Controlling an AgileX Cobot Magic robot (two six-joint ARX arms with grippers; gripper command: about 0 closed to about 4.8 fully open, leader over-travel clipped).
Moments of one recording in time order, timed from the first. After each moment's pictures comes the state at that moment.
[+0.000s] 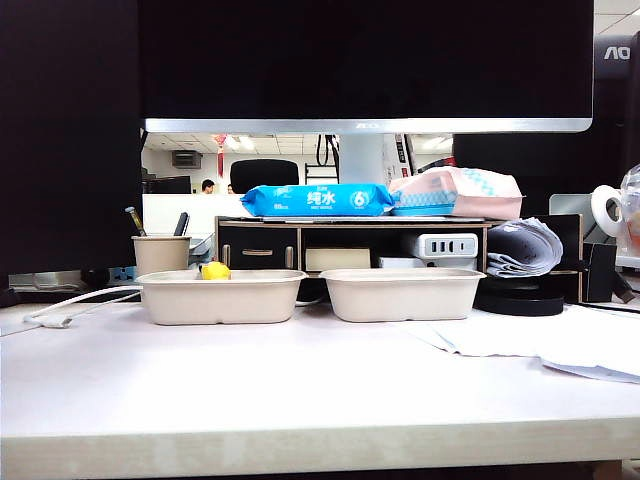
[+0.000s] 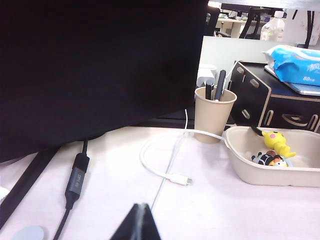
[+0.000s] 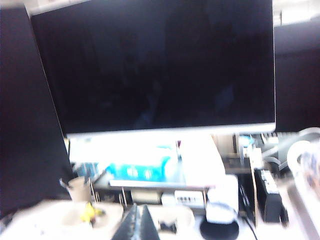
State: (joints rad) left arm 0.13 0.00 0.01 0.00 0.12 -0.08; right arm 0.38 0.01 0.99 -0.76 0.07 0.12
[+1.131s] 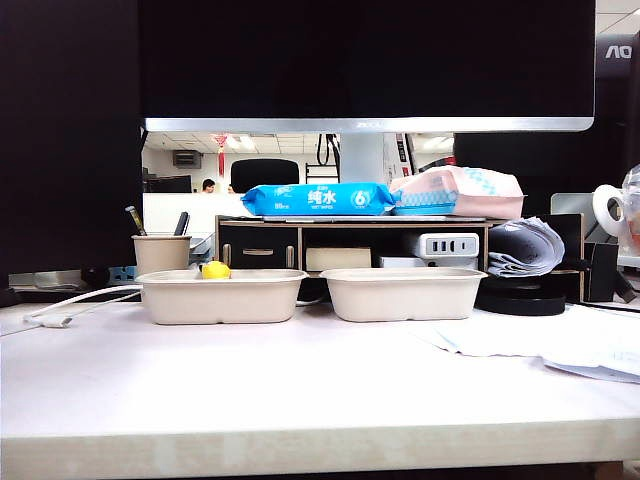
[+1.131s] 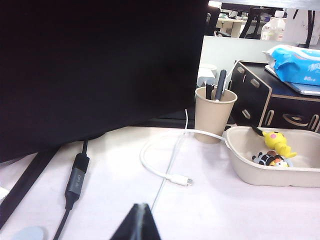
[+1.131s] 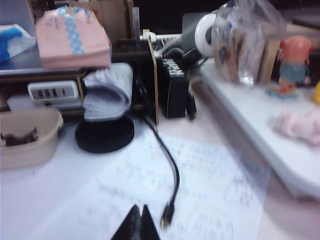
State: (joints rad) left arm 0.13 0.00 0.01 0.00 0.12 -0.08; right arm -0.09 0.01 0.01 -0.03 -0.02 0.03
